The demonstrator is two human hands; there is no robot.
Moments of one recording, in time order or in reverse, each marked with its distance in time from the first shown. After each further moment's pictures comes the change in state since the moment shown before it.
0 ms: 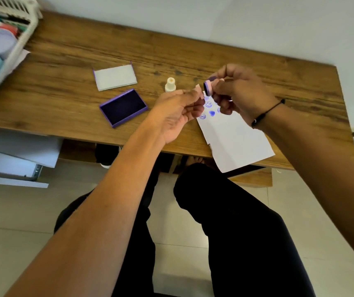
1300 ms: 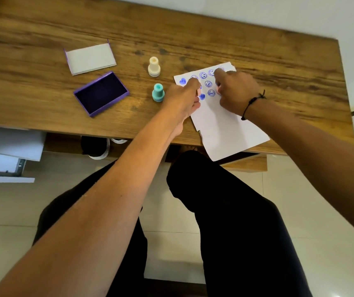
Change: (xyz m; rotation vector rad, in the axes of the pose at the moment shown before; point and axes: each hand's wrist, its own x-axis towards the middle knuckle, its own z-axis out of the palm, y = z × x) left_hand 0.035 -0.032 0.039 0.200 0.254 -0.170; right_hand 0.045 0.083 -0.036 -1.278 0.057 -0.219
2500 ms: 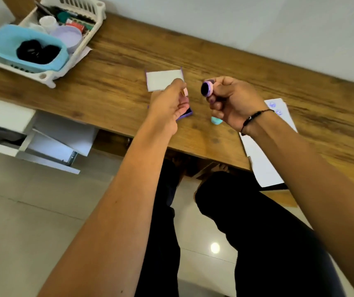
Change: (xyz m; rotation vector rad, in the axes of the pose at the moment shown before) left_hand -0.017 0.040 -0.131 -0.363 0.210 0.121; right_hand 0.016 -0.145 -0.056 1.705 -0.289 0.272
